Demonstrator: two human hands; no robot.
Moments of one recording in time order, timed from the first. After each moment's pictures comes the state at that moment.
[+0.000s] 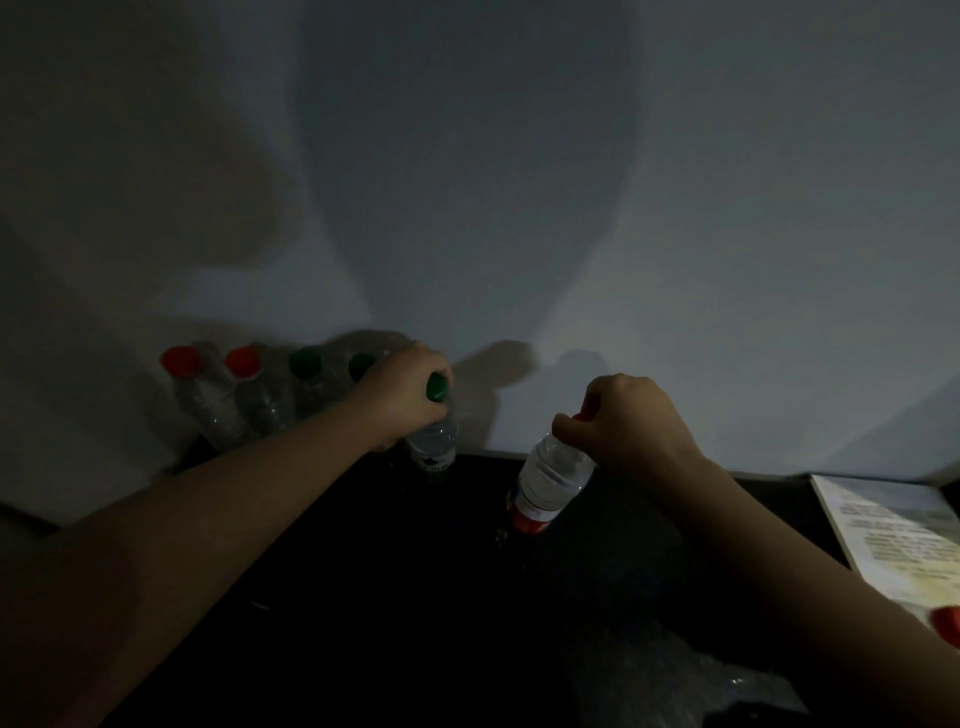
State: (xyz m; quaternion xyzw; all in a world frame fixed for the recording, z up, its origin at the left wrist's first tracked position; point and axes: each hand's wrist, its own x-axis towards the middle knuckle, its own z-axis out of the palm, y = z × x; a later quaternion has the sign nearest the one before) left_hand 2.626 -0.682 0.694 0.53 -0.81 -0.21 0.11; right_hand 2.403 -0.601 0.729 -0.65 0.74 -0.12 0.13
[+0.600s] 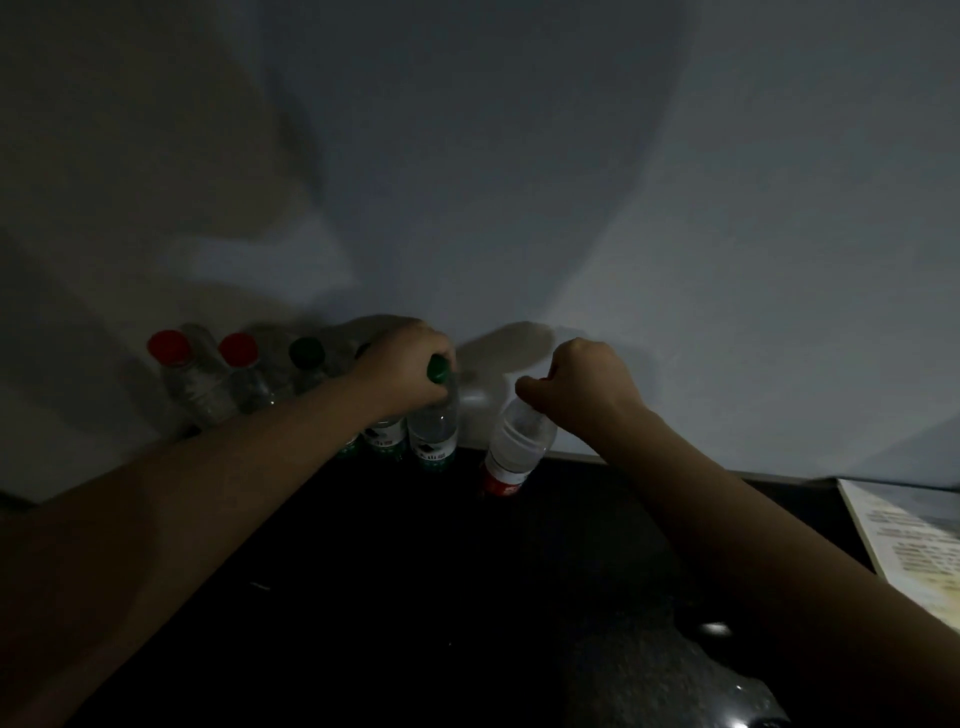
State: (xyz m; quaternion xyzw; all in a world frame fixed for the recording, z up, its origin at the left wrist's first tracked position) left_hand 2.639 -0.715 0.680 0.51 -0.82 -0.22 0.11; right_hand 2.442 -0.666 0.704 -0.64 0.74 -0.11 0.18
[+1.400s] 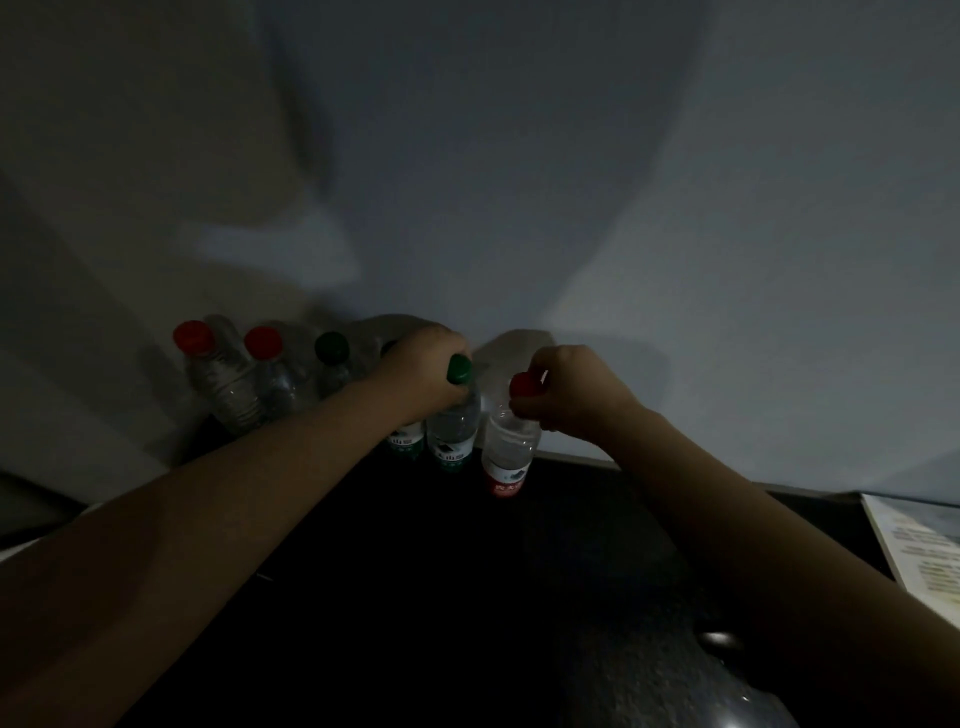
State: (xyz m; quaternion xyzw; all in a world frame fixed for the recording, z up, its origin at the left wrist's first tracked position) left_hand 2.643 -0.719 0.665 0.54 -0.79 -0.24 0.13; right_hand 2.462 -0.681 0.691 -0.70 0.67 -0.09 0.24
